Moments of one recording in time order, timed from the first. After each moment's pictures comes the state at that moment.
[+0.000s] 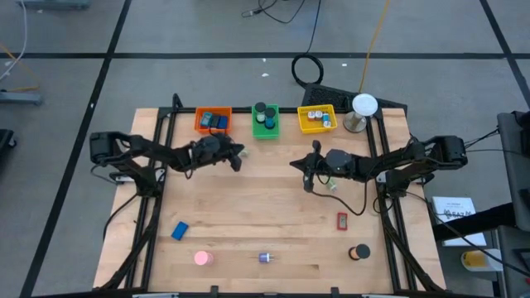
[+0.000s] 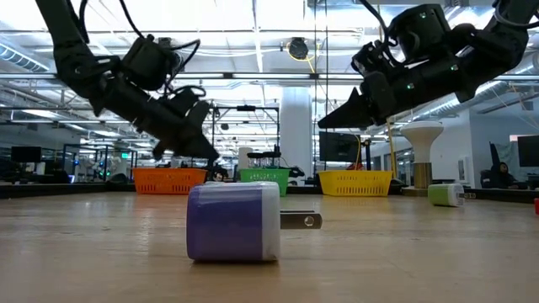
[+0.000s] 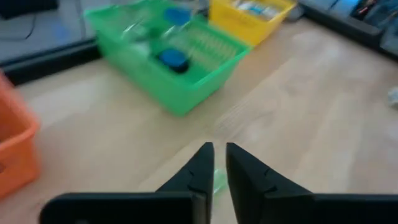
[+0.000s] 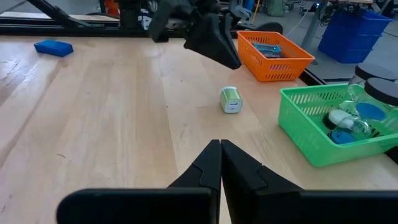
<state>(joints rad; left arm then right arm) 0.32 1.51 0.41 0.67 -0.20 -0.35 -0.10 1.40 0.41 0.70 0.13 -0.04</state>
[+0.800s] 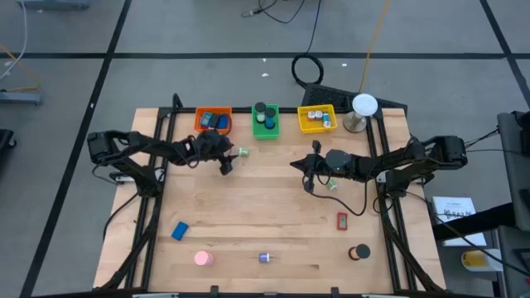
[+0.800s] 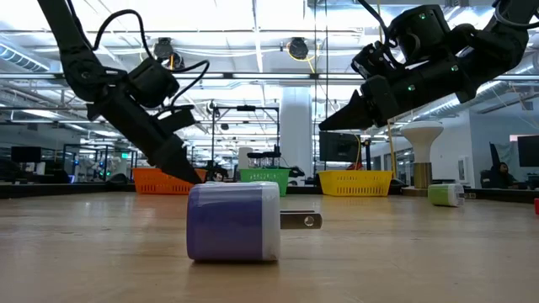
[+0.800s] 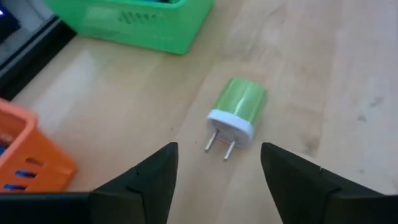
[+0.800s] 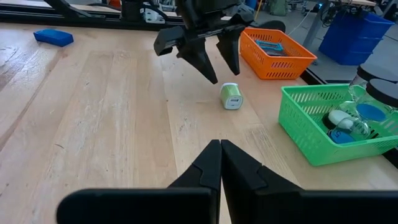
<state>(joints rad) 0.46 1.51 0.41 0.44 0.01 0.14 -0.11 1.40 0.41 0.69 0.13 -0.07</state>
